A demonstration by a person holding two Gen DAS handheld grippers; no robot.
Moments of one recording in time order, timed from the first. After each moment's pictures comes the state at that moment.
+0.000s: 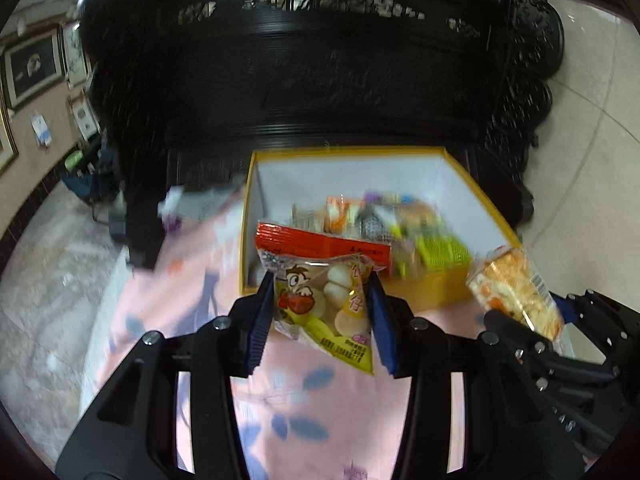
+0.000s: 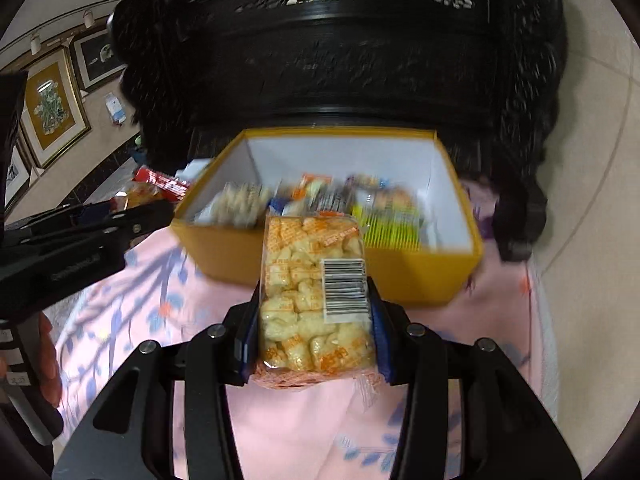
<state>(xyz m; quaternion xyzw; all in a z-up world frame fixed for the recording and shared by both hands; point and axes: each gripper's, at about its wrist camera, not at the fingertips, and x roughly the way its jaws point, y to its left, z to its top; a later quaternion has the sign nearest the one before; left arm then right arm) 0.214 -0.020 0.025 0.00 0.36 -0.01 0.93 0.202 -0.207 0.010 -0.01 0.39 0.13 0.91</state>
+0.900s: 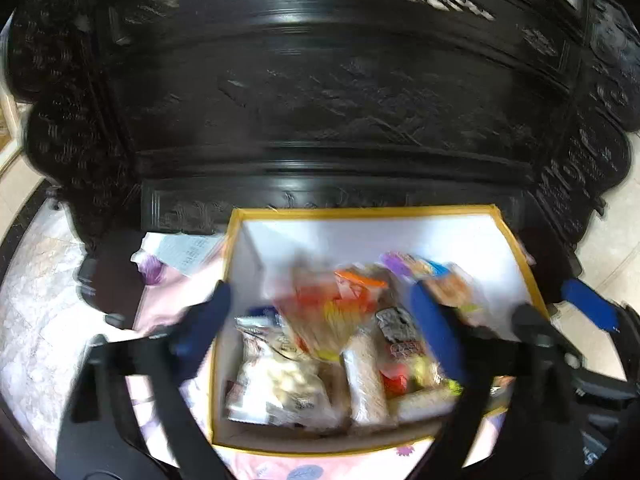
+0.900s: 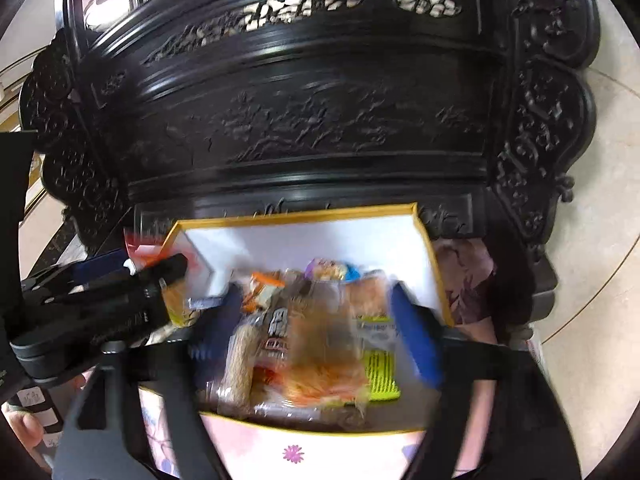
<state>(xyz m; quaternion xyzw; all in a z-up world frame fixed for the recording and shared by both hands) 0.344 -0.024 0.025 -0.02 0.38 0.04 0.93 0.315 -0.216 0.029 0.04 0.35 0.07 0.93</state>
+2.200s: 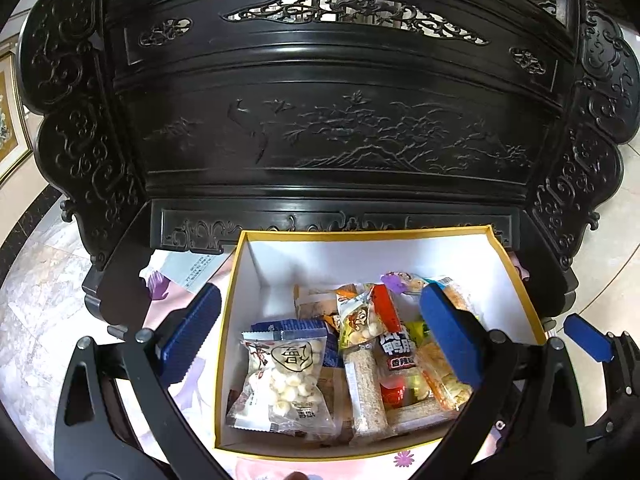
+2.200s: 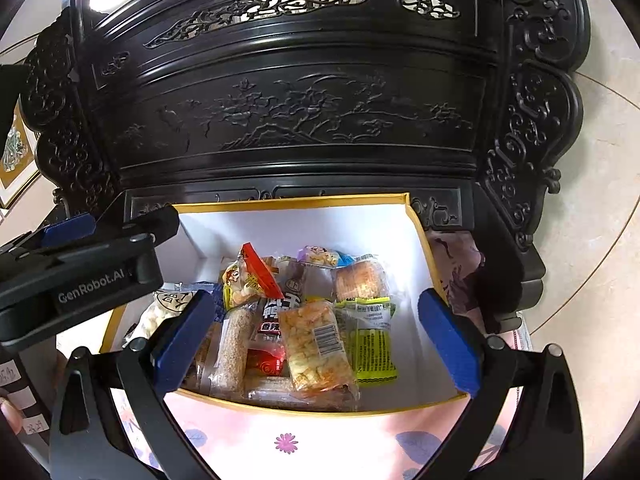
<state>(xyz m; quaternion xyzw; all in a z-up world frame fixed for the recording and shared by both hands) 0.335 -0.027 0.033 -0.02 0.35 0.03 0.94 0.303 -0.202 0.019 0.01 0.37 0.06 0.93</state>
